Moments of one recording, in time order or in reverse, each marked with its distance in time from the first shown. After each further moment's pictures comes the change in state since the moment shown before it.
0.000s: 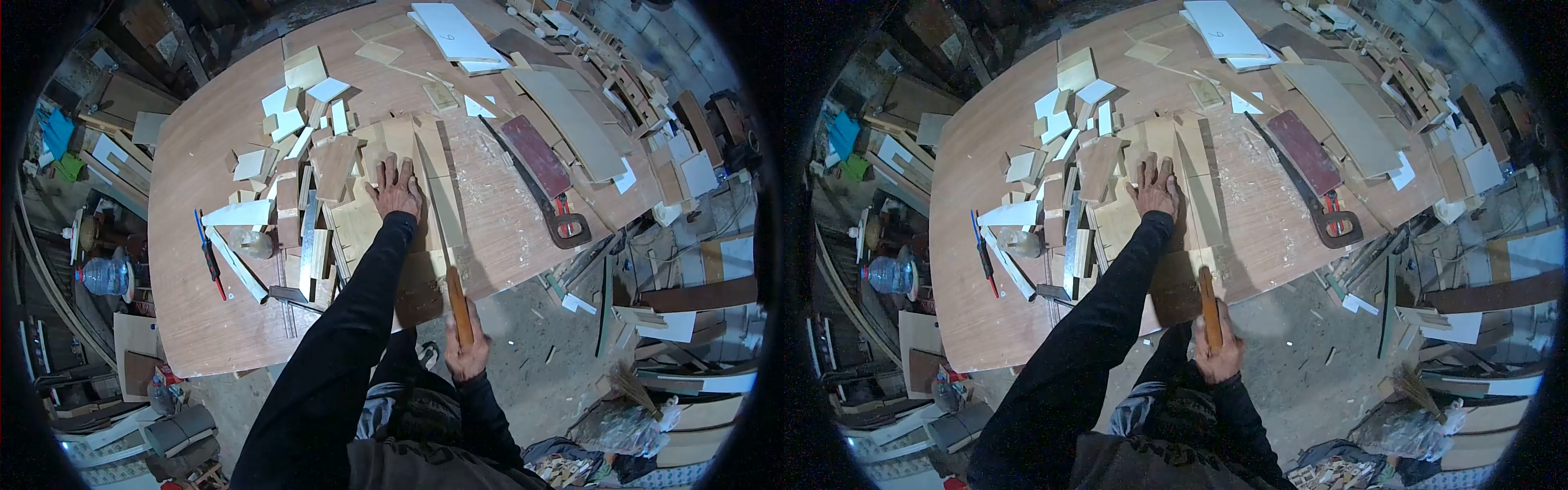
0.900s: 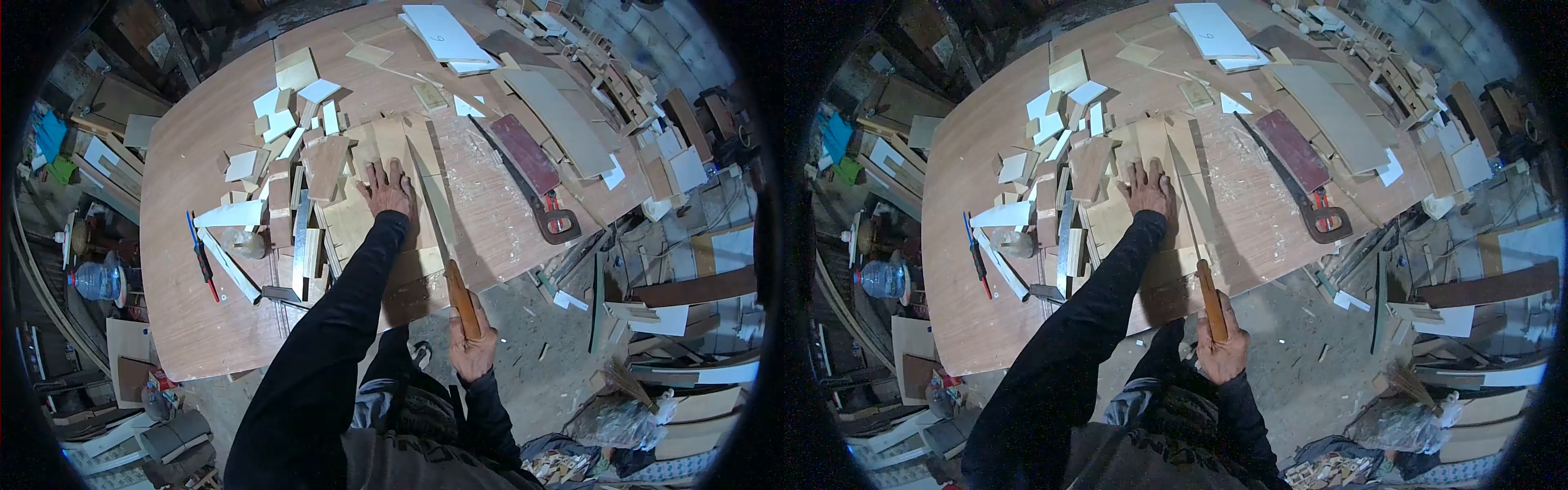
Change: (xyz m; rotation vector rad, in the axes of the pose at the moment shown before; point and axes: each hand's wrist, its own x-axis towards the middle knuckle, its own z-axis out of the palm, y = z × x) left_hand 0.003 -0.003 0.009 0.041 0.020 -0.010; right_hand 0.008 -0.023 -0.019 0.028 0.018 -0.002
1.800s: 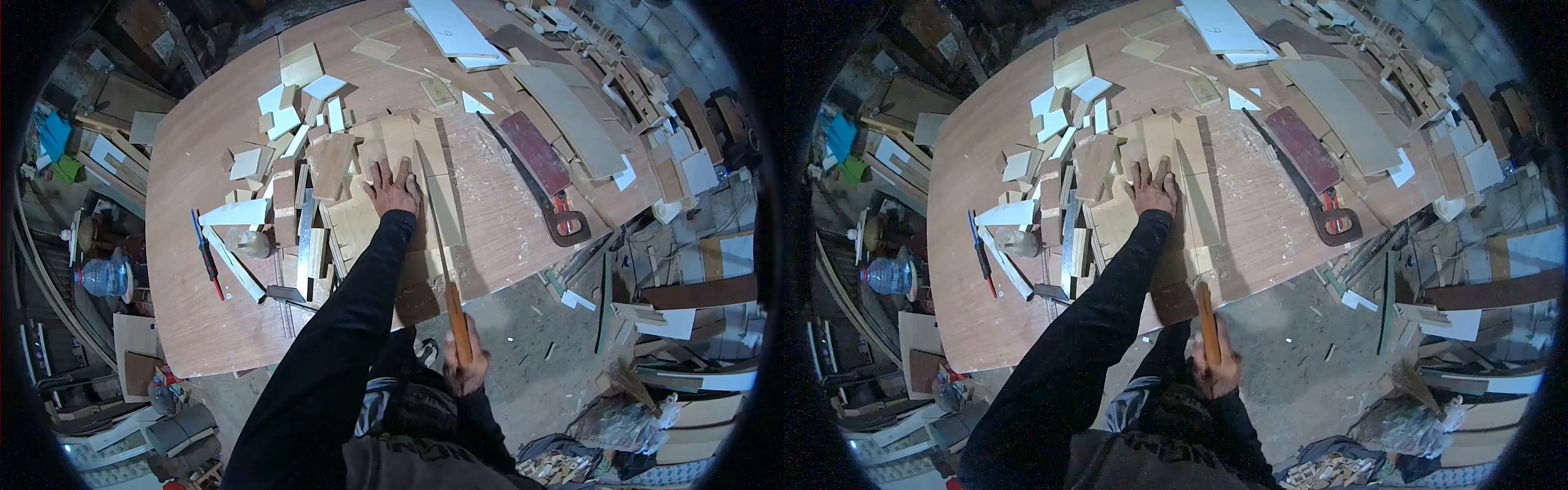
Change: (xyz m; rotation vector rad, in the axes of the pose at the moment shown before) left_hand -0.003 0.003 -0.006 -0.023 -0.040 -0.046; right_hand -0.030 0.029 0.012 -0.210 0.027 -0.119
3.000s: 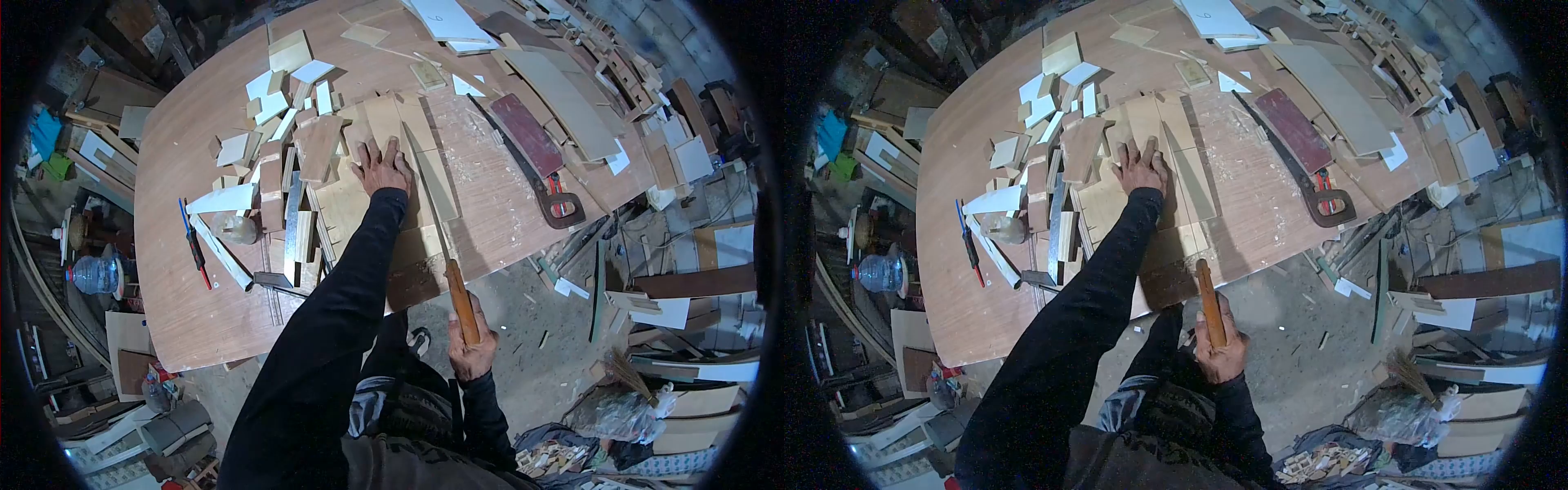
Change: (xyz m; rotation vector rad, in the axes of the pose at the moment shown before) left_hand 0.002 0.000 0.011 -0.072 0.127 -0.009; right_hand 0.006 0.004 -0.015 0.091 0.052 -0.066
